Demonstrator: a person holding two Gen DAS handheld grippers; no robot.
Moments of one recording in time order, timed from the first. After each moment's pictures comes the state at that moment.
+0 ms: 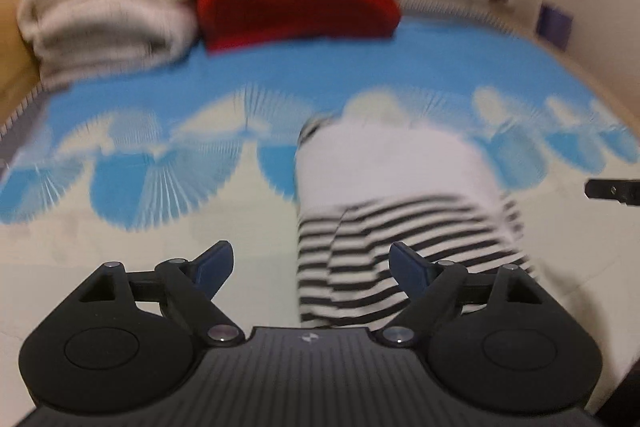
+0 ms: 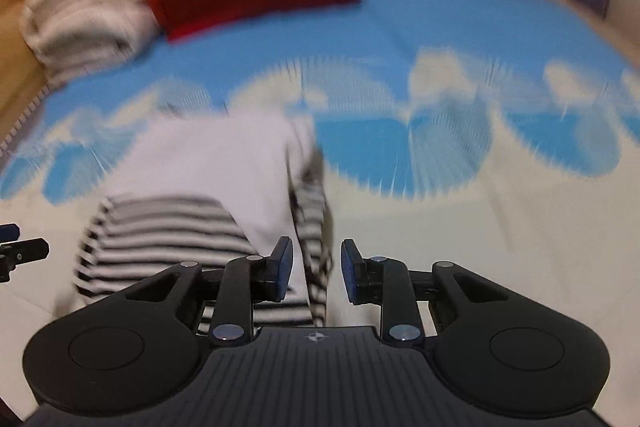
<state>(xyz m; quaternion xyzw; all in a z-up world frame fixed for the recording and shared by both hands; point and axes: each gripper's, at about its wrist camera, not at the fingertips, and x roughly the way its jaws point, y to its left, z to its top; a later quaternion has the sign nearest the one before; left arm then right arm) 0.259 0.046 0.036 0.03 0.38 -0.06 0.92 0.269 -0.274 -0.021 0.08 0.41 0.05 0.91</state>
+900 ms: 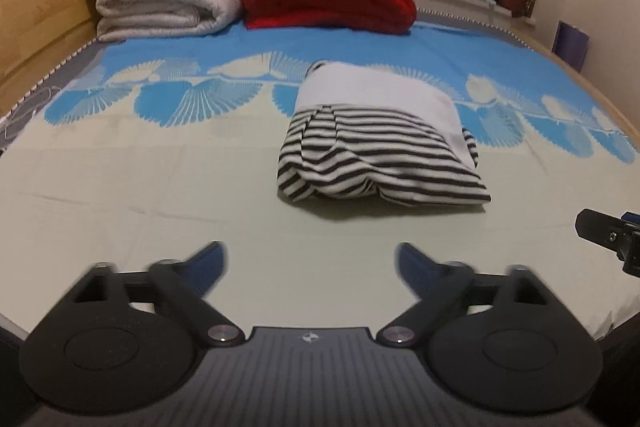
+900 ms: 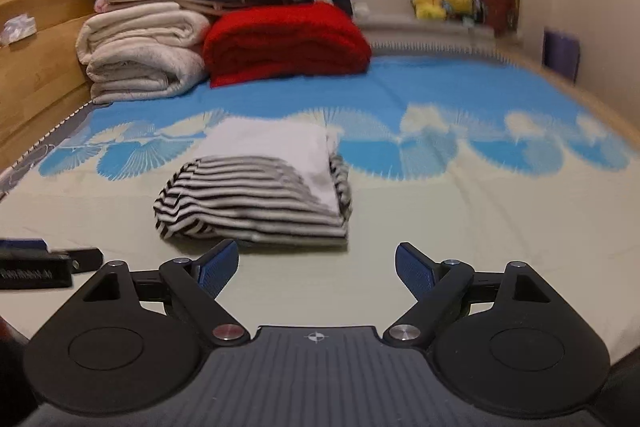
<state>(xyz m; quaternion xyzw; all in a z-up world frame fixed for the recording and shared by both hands) 0.096 -0.006 0.002 -0.02 0.39 0.01 0.92 0.069 -0.244 -0.009 0.06 0.32 0.04 0.94</state>
